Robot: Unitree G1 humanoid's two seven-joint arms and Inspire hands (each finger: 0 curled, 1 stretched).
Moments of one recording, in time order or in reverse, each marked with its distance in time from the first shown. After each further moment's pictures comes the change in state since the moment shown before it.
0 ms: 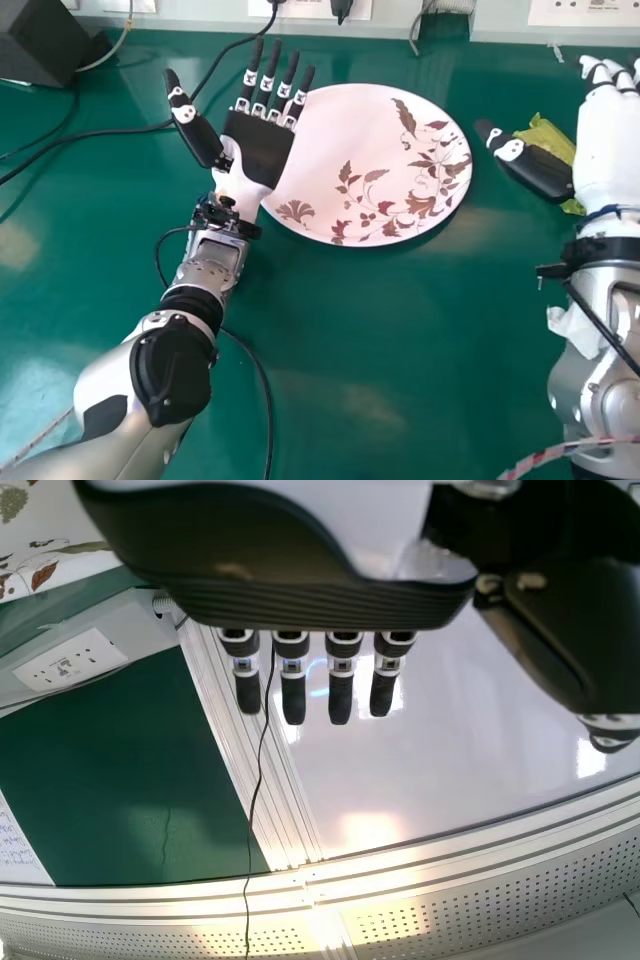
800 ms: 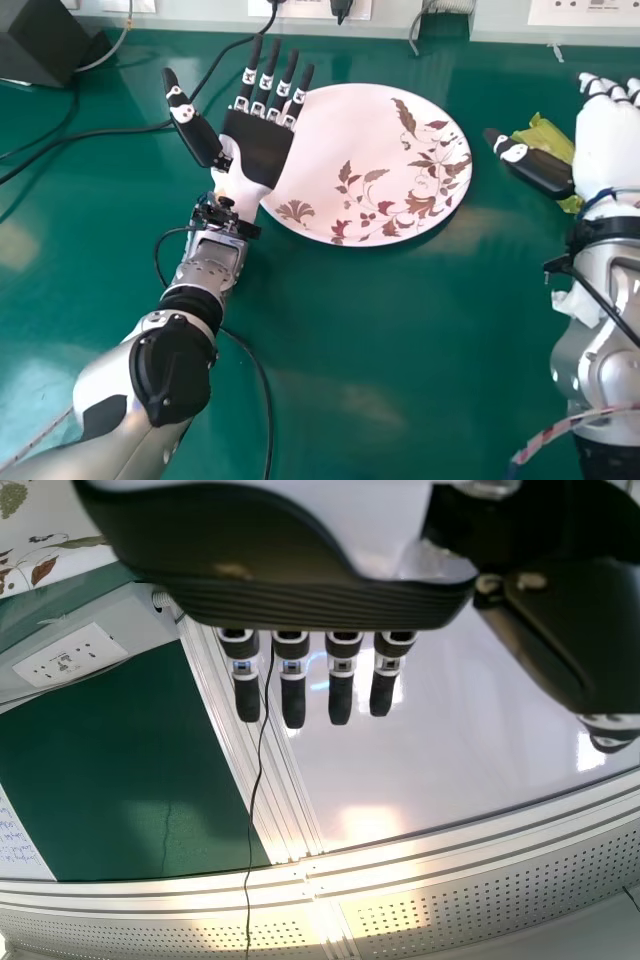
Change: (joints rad) left arm 0.000 0.001 0.000 0.000 0.000 -0.003 -0.011; right arm -0.078 -0.067 0.005 0.140 0.011 0.047 0.097
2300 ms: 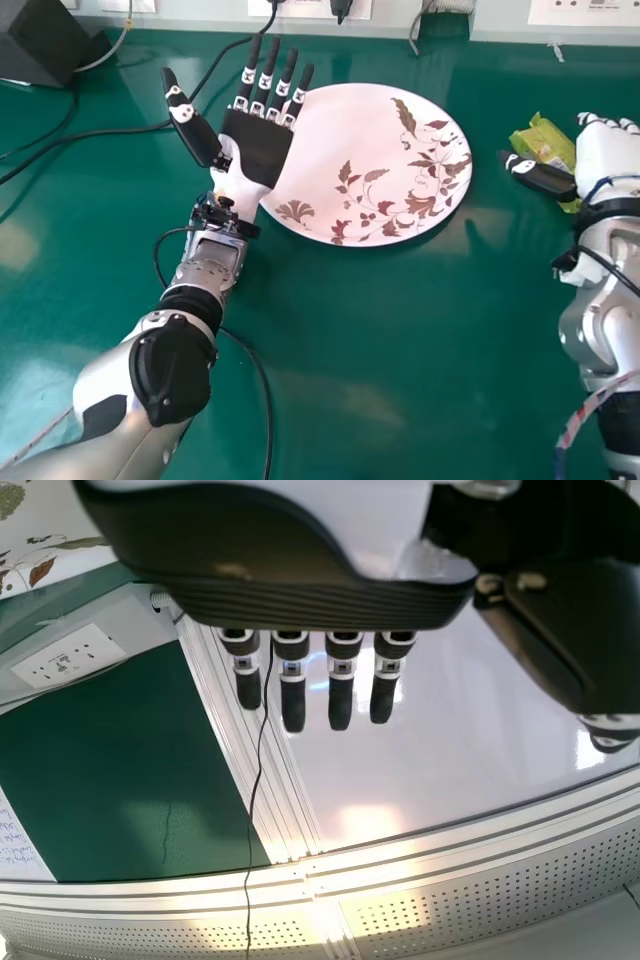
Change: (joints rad) left arm 0.000 0.001 0.001 0.000 -0.002 0.001 0.000; right arm -0.133 -0.120 0.095 0.281 0.114 0.114 0.030
